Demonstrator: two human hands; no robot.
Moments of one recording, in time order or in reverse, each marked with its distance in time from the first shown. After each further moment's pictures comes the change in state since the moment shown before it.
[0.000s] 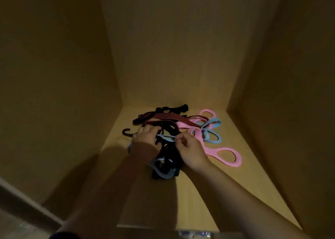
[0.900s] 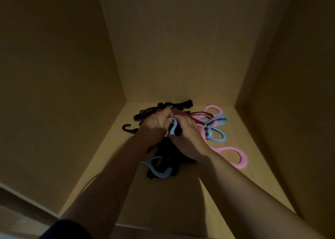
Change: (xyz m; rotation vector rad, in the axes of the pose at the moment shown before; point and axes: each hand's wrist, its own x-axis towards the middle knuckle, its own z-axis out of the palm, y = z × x) left_hand 0.027 0.038 -0.018 -0.175 0.015 0.182; right_hand 0.030 0.003 -0.020 -0.213 -0.056 -0.276
